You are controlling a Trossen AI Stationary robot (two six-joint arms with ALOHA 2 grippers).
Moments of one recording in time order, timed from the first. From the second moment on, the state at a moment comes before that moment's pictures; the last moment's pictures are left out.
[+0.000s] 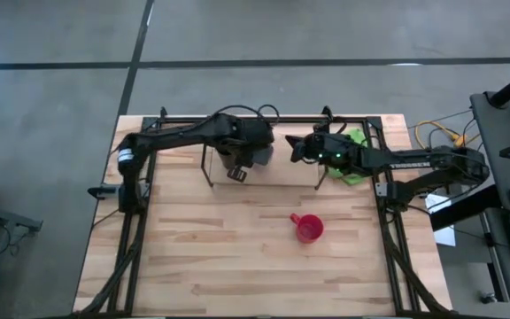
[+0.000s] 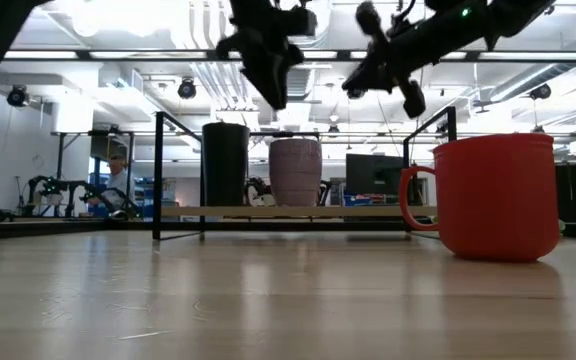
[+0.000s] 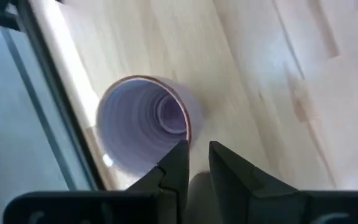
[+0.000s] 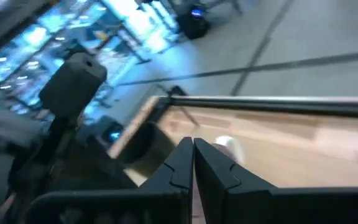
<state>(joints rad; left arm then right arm) 0.19 1.89 1.95 -1.21 -0.14 0.63 -0.18 1.25 0.75 0.26 0.41 0.78</state>
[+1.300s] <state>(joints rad) 0.18 1.55 1.94 -1.19 -0.30 0.42 -0.17 1.07 0.75 0.42 0.00 0.81</state>
